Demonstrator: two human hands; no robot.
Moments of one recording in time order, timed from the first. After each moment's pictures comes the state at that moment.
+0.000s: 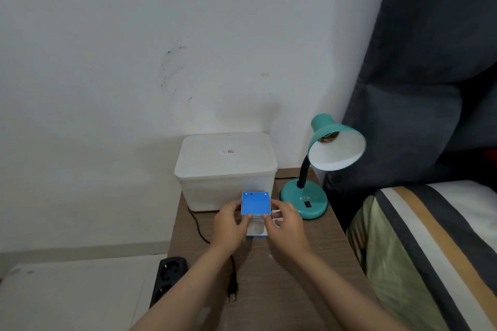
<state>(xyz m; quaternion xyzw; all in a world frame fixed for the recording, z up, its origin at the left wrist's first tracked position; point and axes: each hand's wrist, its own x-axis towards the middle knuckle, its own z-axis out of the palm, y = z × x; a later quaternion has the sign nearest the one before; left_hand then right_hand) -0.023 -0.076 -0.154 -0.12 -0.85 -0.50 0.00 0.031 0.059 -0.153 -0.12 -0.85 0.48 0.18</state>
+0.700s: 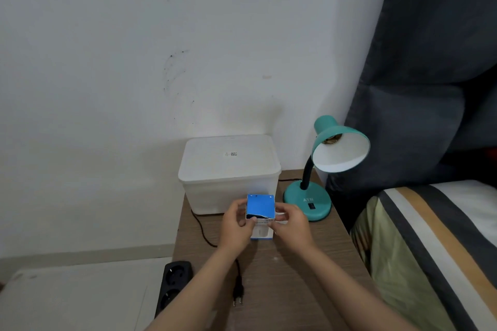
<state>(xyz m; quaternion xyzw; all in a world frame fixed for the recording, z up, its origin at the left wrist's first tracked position) -0.022 -0.073 -0.155 -0.10 -0.78 -0.61 -0.06 0.021 0.066 -0.150 -0.17 -0.82 0.53 0.11</state>
